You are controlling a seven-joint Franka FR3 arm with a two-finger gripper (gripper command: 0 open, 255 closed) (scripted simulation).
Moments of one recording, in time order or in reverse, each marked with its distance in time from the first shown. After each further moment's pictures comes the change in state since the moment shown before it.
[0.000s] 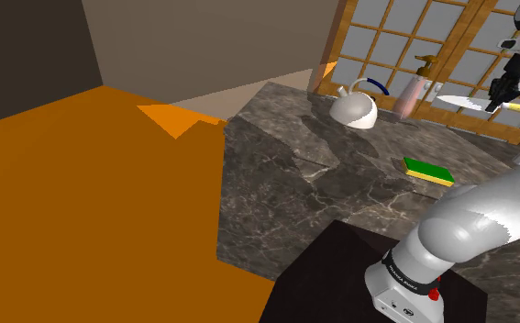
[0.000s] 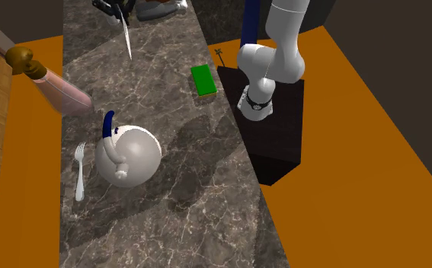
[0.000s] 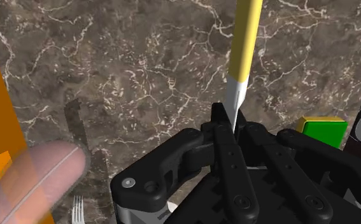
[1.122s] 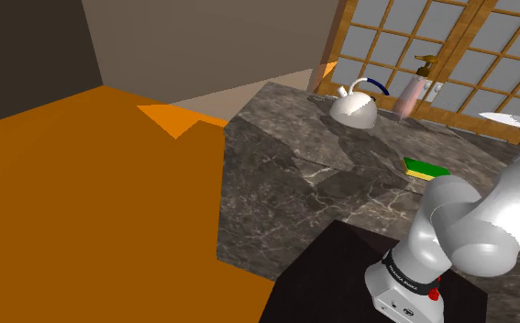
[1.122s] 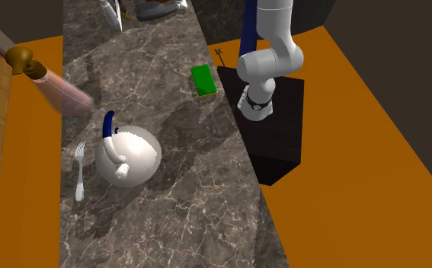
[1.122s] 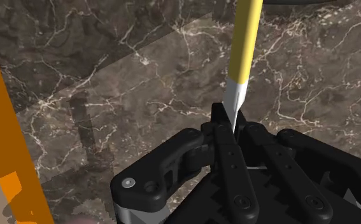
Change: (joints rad) arm 0.598 -0.047 -0.789 0.321 -0.082 -0.006 -0.257
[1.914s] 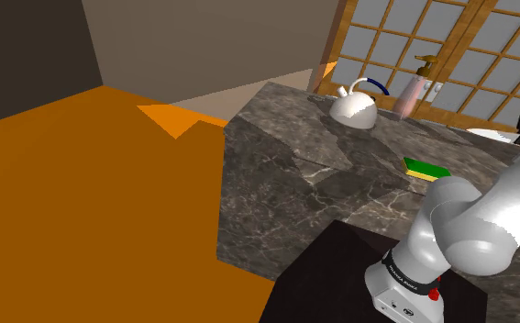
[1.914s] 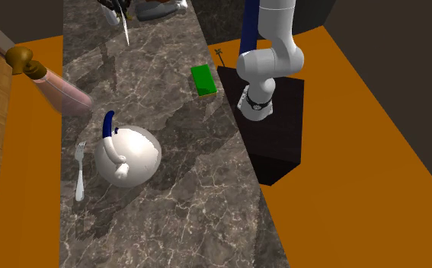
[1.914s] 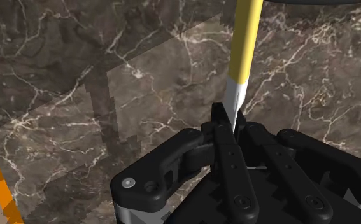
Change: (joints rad) arm -0.092 0.012 0.025 -0.200 0.008 0.171 0.011
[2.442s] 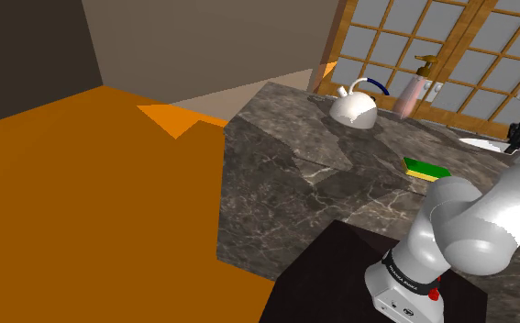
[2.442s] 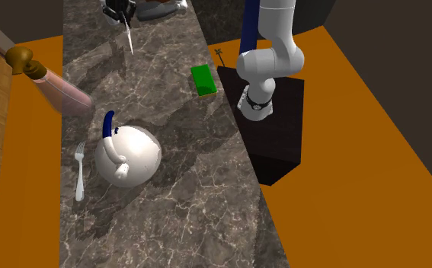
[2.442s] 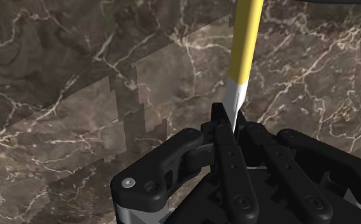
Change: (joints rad) arm -0.018 -0.013 -0.009 -0.103 -0.018 0.101 0.019
